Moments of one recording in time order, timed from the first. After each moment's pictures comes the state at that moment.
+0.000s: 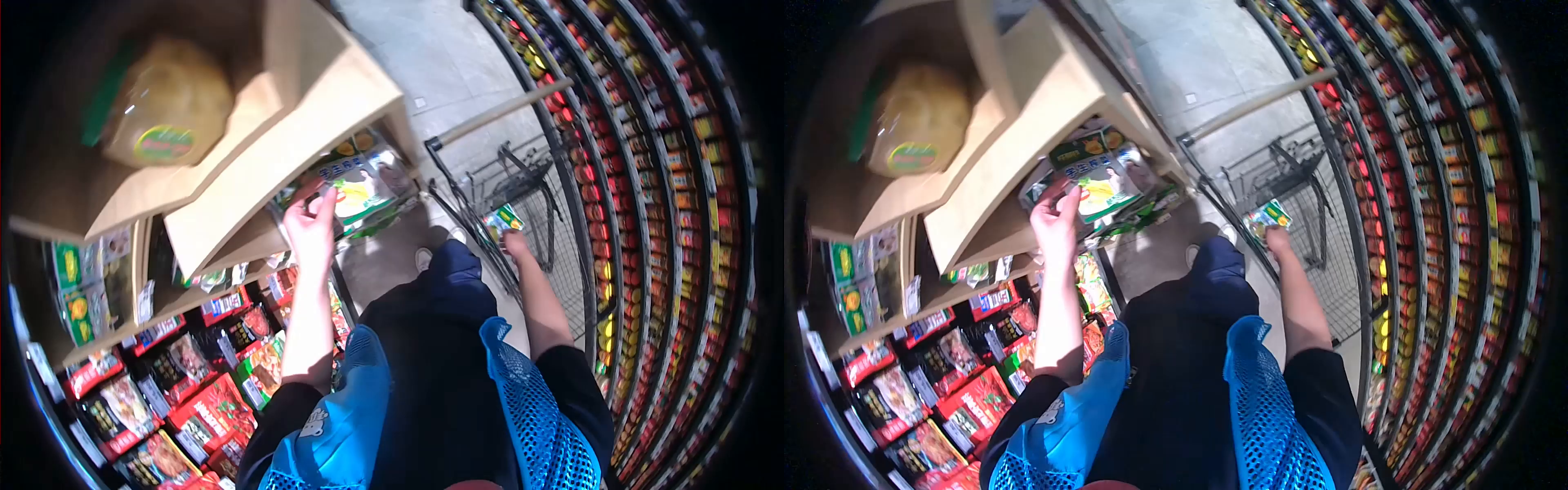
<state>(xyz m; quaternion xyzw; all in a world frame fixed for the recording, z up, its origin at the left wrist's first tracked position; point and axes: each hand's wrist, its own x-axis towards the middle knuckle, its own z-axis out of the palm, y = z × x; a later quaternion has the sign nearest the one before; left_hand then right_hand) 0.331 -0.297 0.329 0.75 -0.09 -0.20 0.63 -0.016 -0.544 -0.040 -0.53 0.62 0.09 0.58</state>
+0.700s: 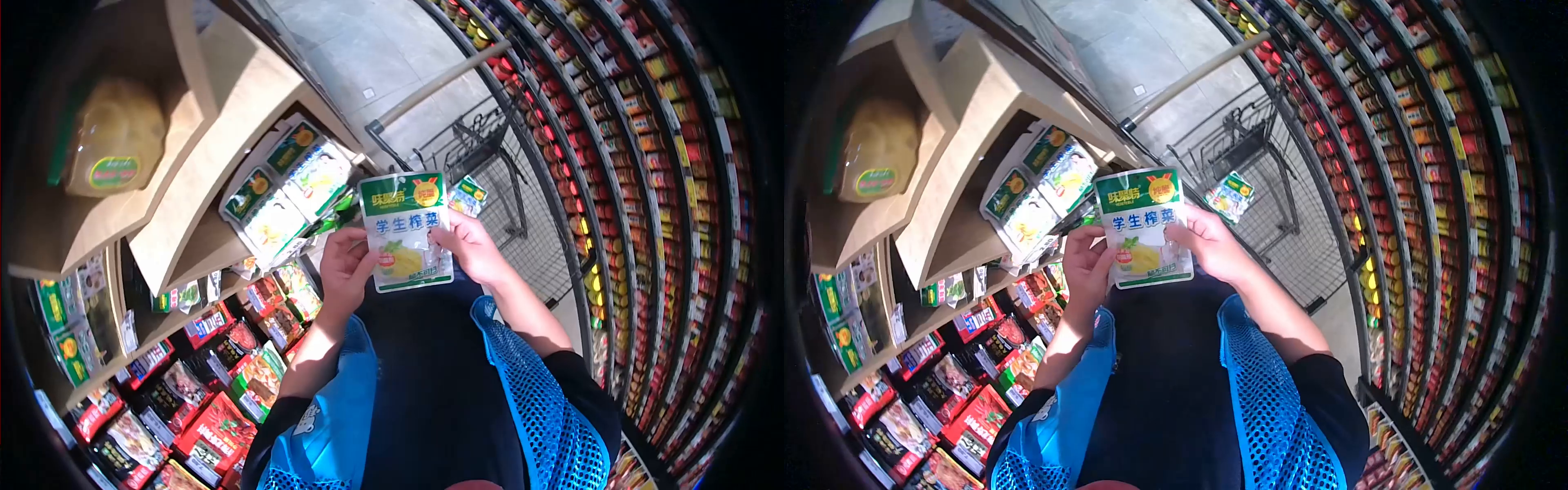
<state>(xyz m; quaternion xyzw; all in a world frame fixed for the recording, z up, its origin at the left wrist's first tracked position) 0.208 -0.285 0.304 0.50 -0.22 -0.41 0.73 0.054 -0.450 0.321 -0.45 0.23 -0.10 0.86</state>
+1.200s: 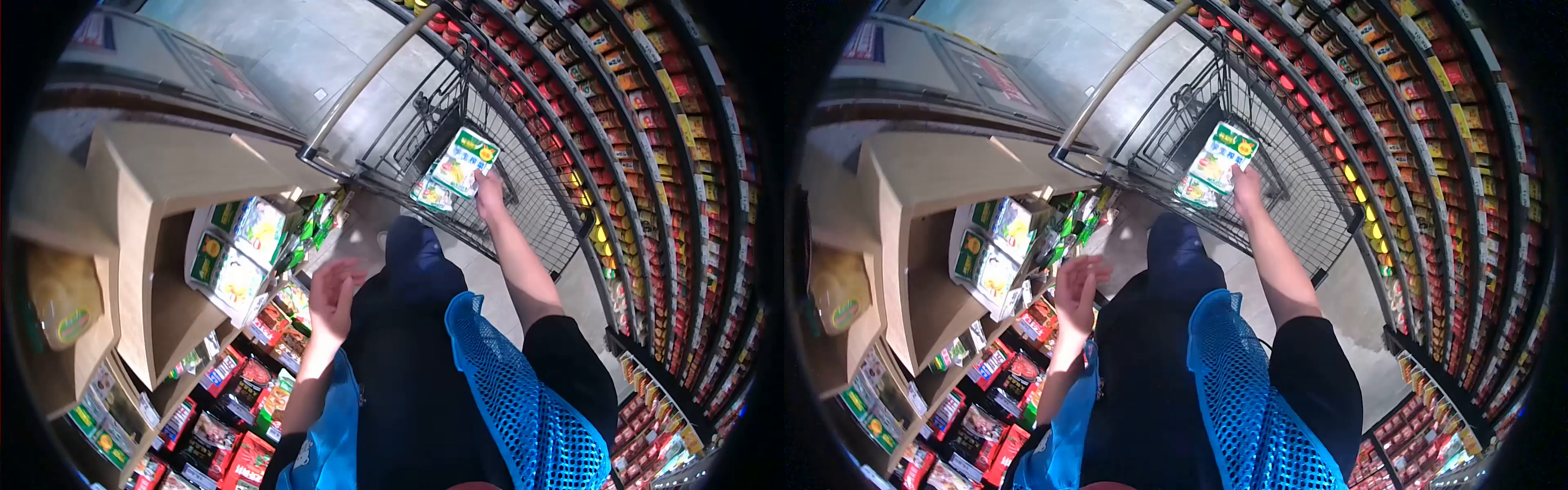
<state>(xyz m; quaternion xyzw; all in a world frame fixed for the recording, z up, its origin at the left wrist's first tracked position) 0.196 -0.308 0.281 0.65 -0.30 -0.45 0.53 -0.060 -0.571 0.013 -0.25 0.56 -0.38 0.69</state>
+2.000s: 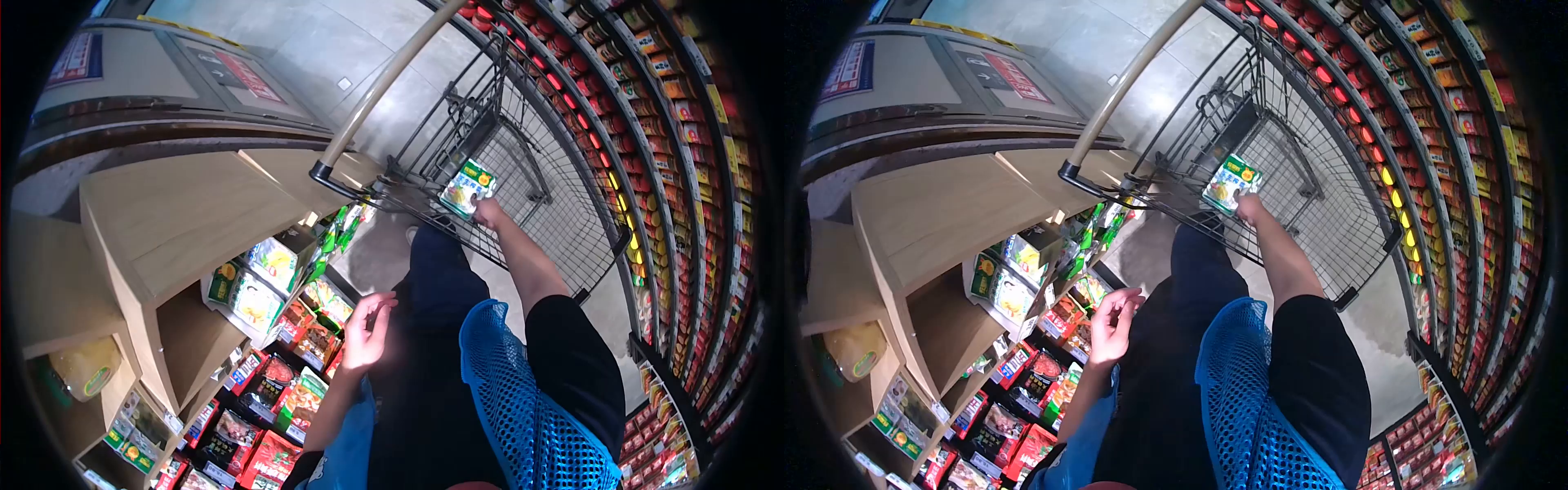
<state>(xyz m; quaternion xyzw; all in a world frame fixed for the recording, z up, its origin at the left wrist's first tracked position) 0.186 -0.298 0.241 0.70 -0.26 -0.51 0.43 -0.048 -0.541 -0.148 -0.31 0.66 -0.03 0.69</state>
